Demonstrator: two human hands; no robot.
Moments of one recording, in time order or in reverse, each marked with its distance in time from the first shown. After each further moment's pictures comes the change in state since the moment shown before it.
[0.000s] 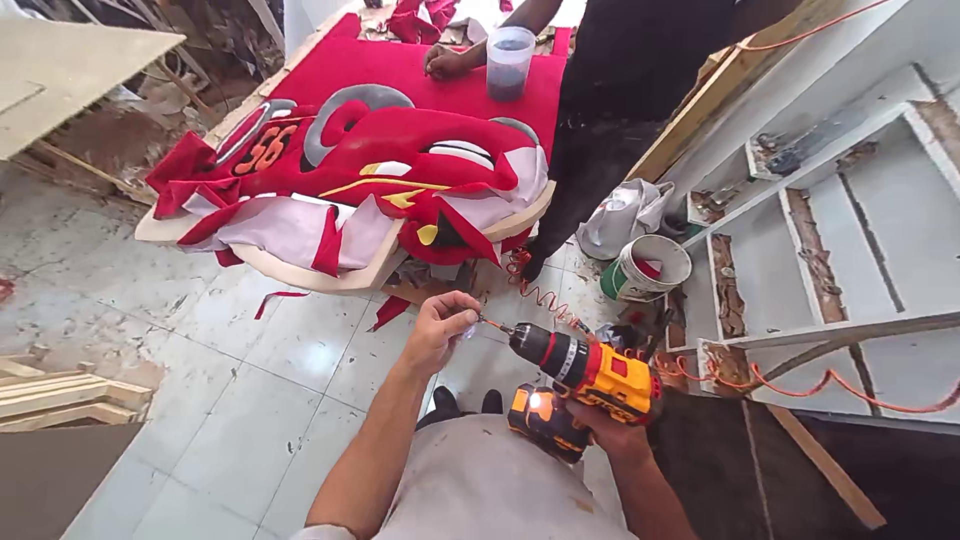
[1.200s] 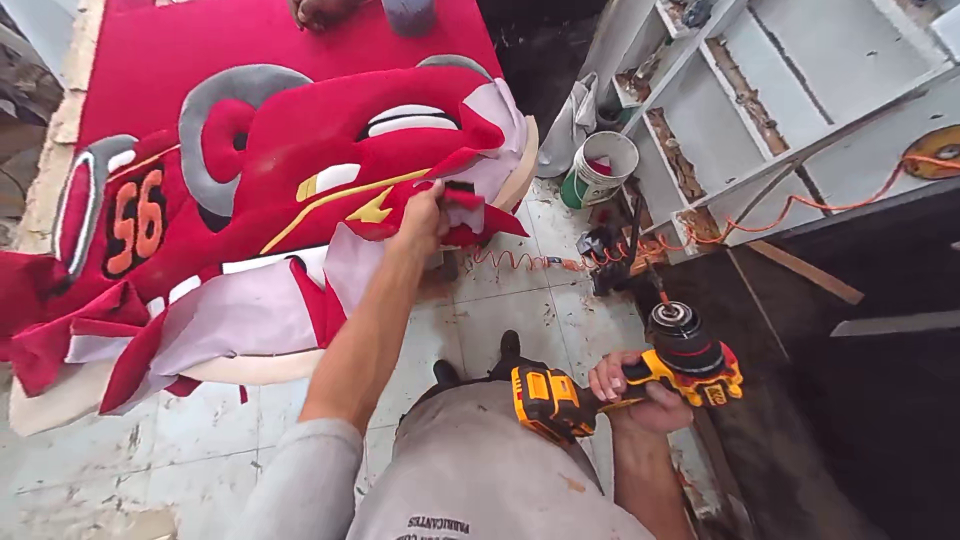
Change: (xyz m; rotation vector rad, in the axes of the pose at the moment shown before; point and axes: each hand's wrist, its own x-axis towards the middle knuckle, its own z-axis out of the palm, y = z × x) left_hand 0.220 0.021 -0.138 0.336 0.209 -0.595; right_hand -0.007 0.086 0.150 0.534 0.316 -0.226
